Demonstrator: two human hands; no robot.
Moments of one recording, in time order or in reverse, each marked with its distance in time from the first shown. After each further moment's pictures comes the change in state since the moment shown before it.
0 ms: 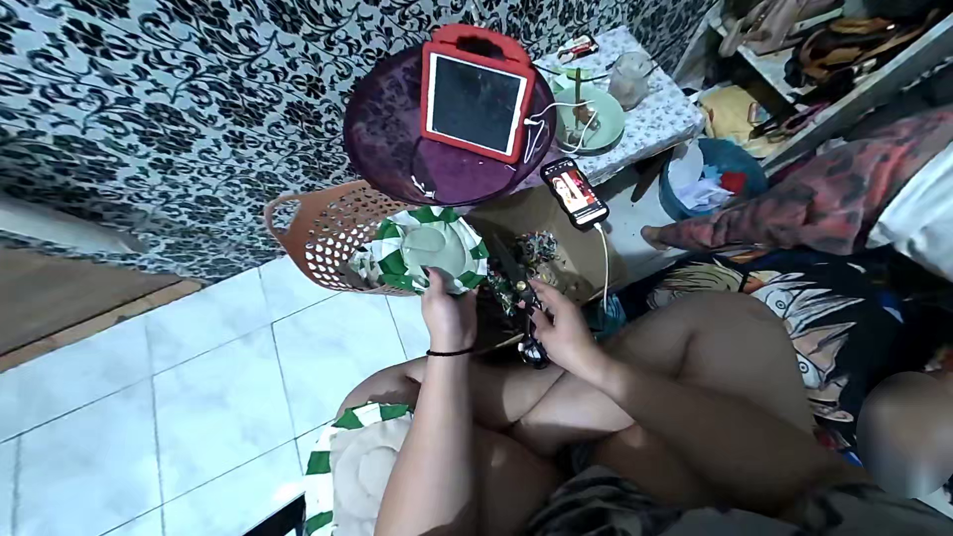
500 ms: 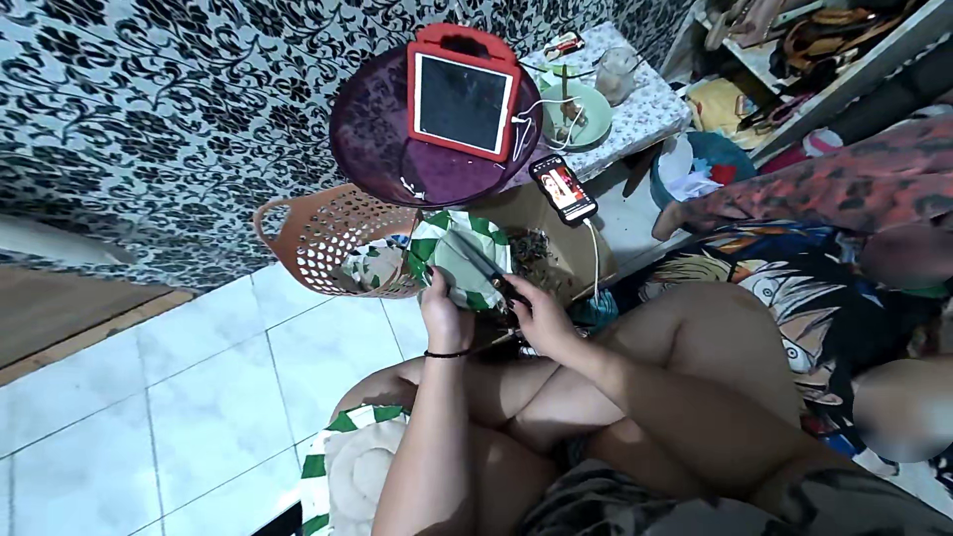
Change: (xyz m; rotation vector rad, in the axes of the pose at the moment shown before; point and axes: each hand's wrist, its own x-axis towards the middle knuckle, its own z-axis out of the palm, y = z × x) left_hand -0.007 -0.005 0.001 0.089 -0.056 -0.012; right_hand 0.016 -0.004 0.002 -0.158 -0.034 -0.053
